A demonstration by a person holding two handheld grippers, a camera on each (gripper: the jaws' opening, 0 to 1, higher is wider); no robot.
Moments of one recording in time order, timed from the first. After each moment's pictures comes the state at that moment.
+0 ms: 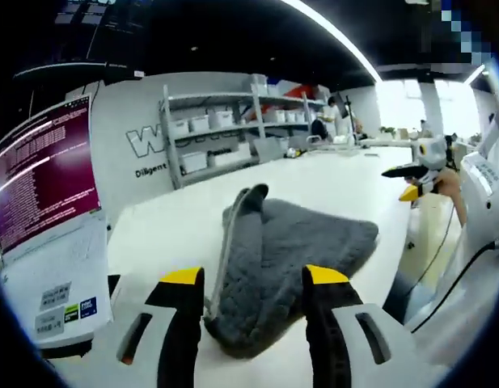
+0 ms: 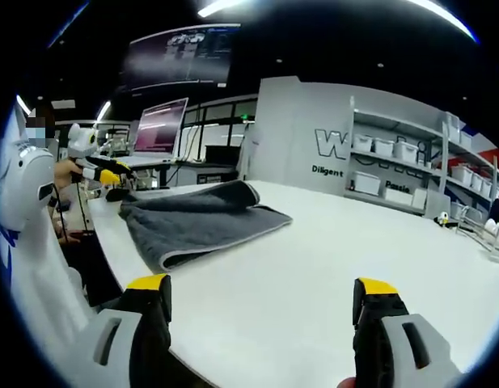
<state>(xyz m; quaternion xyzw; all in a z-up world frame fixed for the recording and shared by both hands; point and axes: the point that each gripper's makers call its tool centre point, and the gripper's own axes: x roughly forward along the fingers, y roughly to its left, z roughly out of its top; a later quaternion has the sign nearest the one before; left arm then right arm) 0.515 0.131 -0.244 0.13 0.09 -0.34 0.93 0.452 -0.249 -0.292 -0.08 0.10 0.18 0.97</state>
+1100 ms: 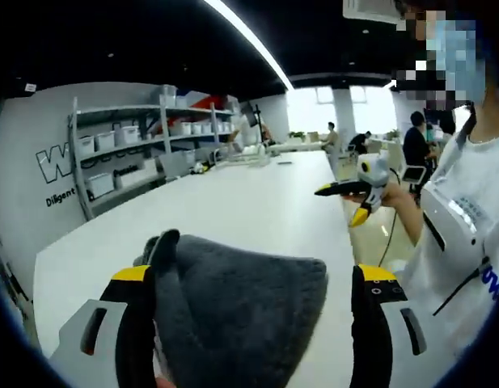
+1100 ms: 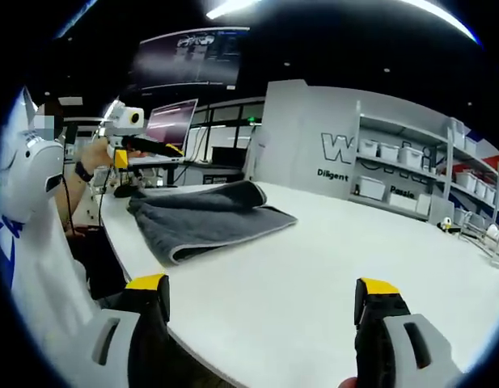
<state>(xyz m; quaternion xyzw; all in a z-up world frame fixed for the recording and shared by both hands) 0.545 0.004 -0.222 0.14 0.09 -0.58 0.80 0.435 -0.248 -0.296 -0.09 0.09 0.20 0.97</state>
